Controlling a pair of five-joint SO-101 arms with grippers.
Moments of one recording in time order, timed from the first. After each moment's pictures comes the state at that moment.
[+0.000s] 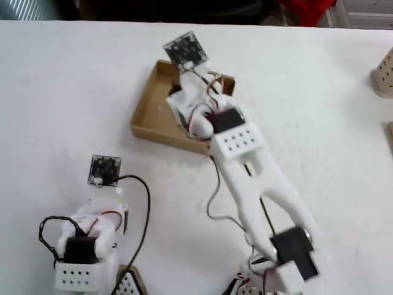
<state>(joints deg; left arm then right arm) -4.5 -103.2 97.1 73.8 -2.7 -27.8 -6.3 12.4 39.6 10.7</state>
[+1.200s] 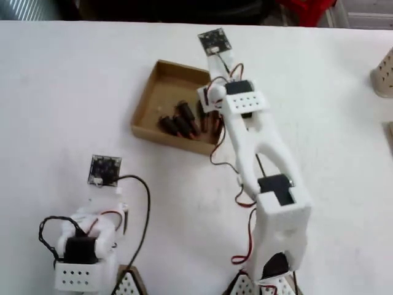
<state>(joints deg) -4.5 -103.2 97.1 73.8 -2.7 -15.7 23.0 -10.0 49.8 10.7</state>
